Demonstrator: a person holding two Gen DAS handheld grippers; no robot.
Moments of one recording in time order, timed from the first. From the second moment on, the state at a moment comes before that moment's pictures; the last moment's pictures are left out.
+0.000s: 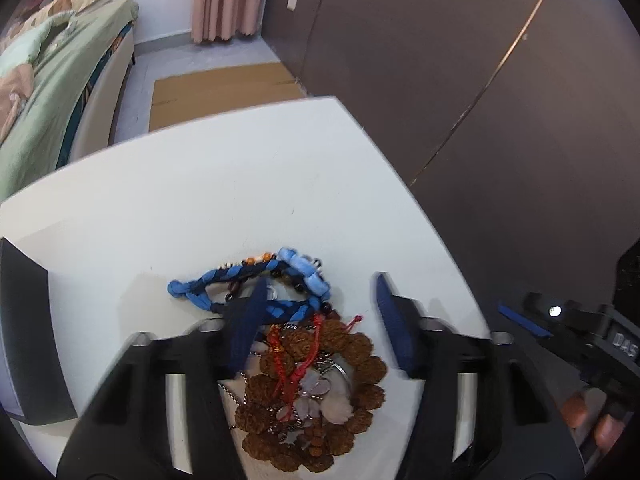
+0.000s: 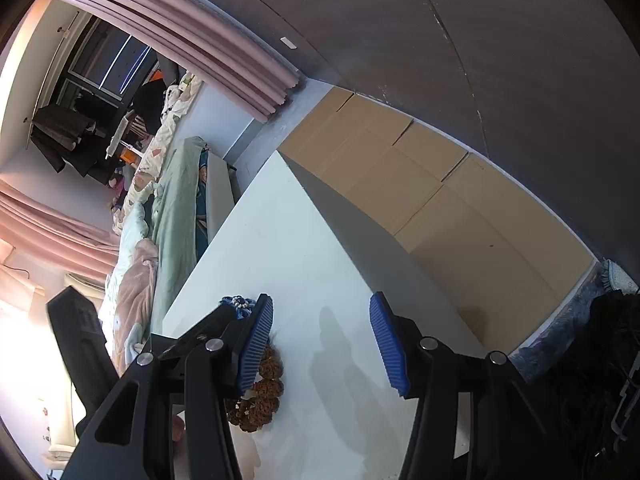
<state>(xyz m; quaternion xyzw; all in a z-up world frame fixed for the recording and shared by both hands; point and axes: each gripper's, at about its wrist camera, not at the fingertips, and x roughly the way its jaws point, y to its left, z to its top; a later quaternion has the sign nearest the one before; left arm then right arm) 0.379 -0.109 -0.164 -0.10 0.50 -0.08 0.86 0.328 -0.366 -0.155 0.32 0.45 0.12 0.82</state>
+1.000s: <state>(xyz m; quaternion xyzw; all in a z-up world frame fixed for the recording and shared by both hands) 0.344 -0.050 -0.106 -0.14 0.45 -0.09 0.88 0.335 -0.332 -0.154 0.29 0.47 0.18 0.81</state>
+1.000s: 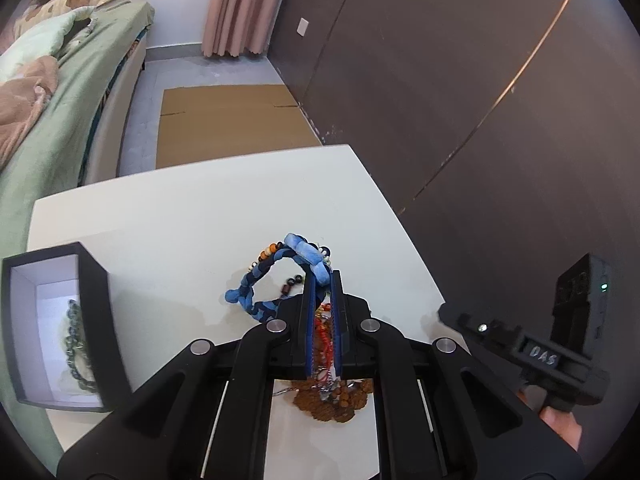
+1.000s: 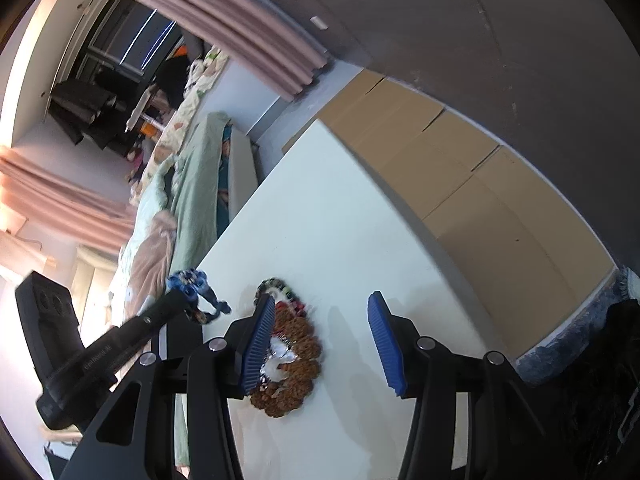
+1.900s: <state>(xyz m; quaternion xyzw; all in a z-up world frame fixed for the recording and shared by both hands) 0.279 0.042 -0.076 -0.20 0.40 -0.07 0.89 0.320 -0.257 -0.134 0.19 0.50 0.22 0.82</state>
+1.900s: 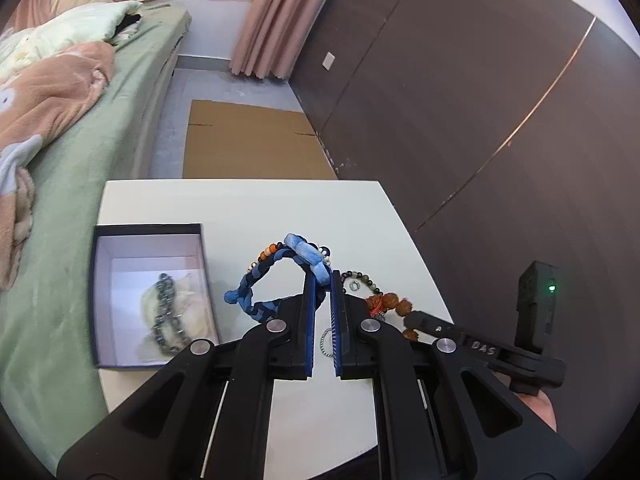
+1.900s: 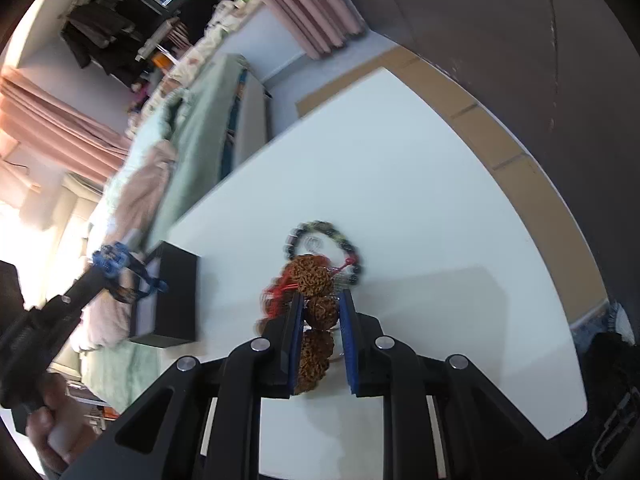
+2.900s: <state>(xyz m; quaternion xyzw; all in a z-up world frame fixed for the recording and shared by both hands) 0.230 0.137 -0.073 -0.27 0.36 -0.05 0.89 0.277 -0.154 -0.034 0.19 0.37 0.38 0.83</state>
